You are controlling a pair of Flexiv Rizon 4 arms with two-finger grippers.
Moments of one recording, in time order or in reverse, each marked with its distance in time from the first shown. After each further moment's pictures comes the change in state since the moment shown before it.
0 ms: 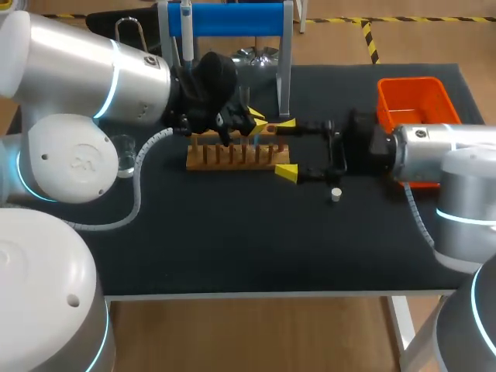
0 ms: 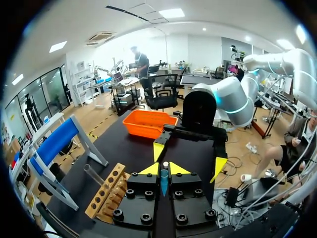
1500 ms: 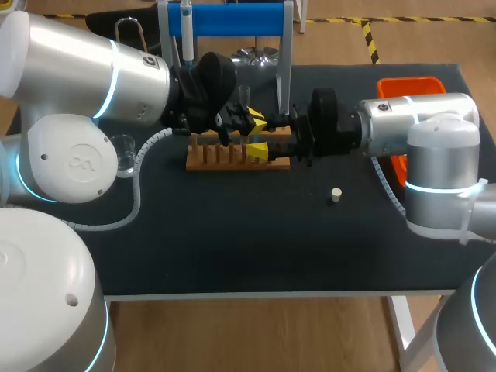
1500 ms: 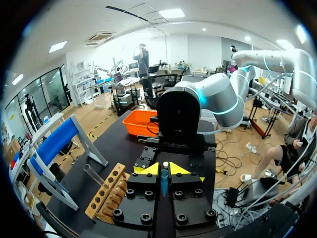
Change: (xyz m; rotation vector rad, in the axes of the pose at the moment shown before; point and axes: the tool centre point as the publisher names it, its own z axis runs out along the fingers) left arm 0.000 0.000 0.000 0.001 0.001 0.000; right arm -0.013 0.010 0.051 0.011 0.137 0.023
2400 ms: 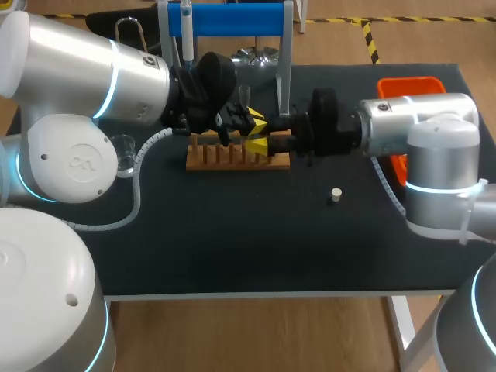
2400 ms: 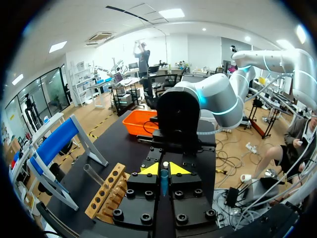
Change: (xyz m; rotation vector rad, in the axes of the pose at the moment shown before) left arm 0.000 0.000 0.000 0.000 0.000 0.000; right arm 0.000 0.000 -0.002 -0.005 0.000 -0.001
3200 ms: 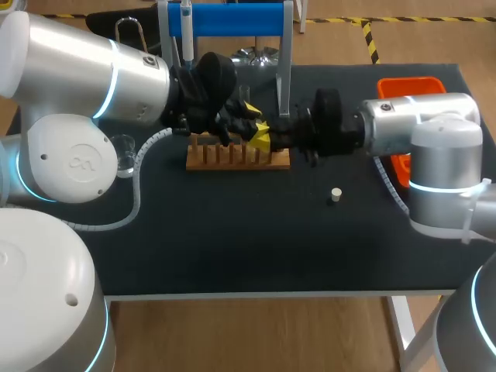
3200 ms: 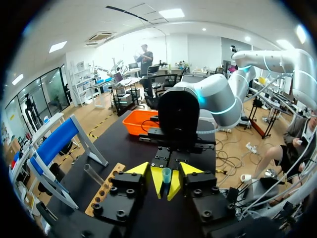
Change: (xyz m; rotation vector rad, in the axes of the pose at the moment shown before) left arm 0.000 0.000 0.000 0.000 0.000 0.000; right arm 0.003 0.000 -0.005 -0.008 0.020 -0.014
